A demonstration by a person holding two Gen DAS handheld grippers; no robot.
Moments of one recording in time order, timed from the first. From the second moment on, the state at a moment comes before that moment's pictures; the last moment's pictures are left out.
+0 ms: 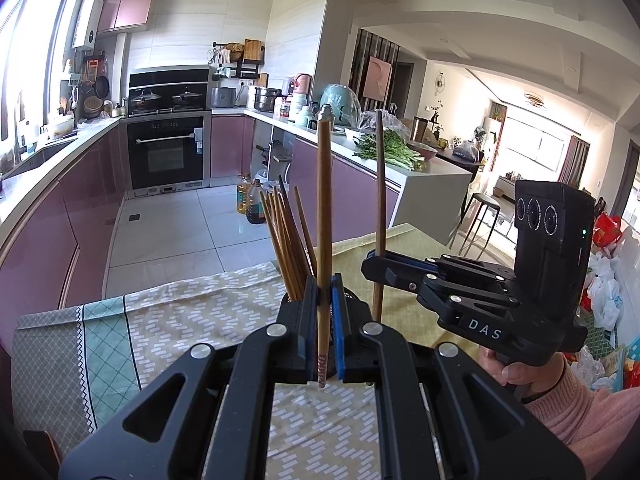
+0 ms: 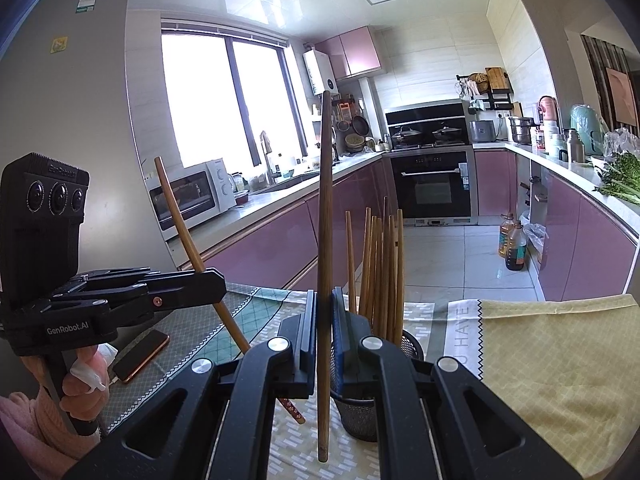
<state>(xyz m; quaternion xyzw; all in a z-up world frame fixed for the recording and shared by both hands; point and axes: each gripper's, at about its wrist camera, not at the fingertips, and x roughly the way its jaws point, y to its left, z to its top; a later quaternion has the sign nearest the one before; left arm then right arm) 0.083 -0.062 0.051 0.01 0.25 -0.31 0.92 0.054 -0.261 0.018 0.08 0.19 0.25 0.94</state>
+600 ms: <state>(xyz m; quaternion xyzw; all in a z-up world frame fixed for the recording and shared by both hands) 0.077 -0.063 0.058 0.01 0.24 -0.31 0.92 0.059 -0.260 0.020 0.08 0.19 0.26 0.94</state>
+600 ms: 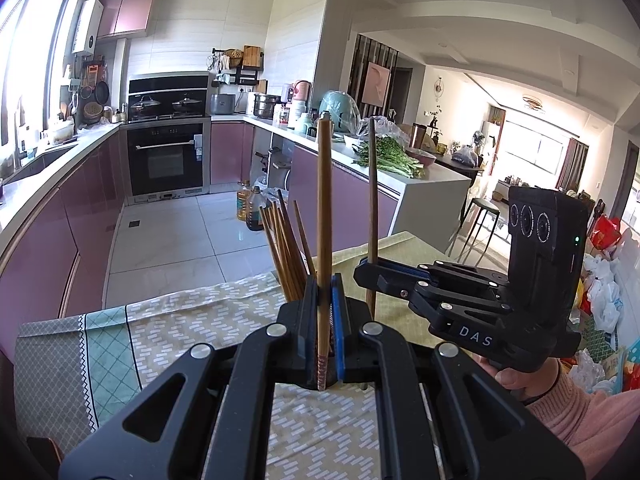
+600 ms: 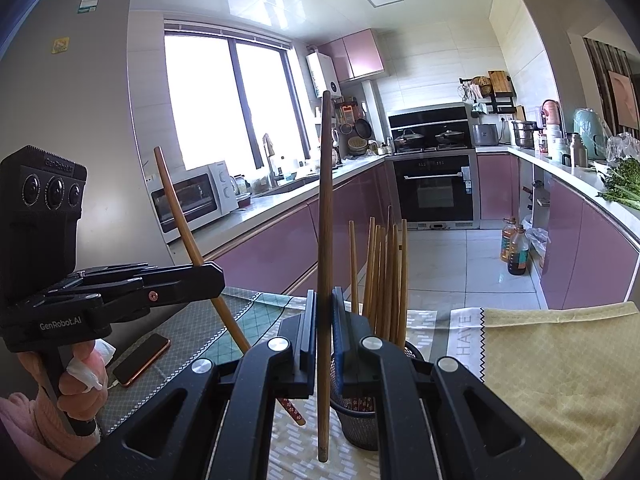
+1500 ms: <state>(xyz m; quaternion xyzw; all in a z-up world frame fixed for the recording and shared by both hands) 0.076 -0.069 0.071 0.01 0.22 -0.32 0.92 0.070 -0.258 0.028 0.09 0.18 0.26 0.94</state>
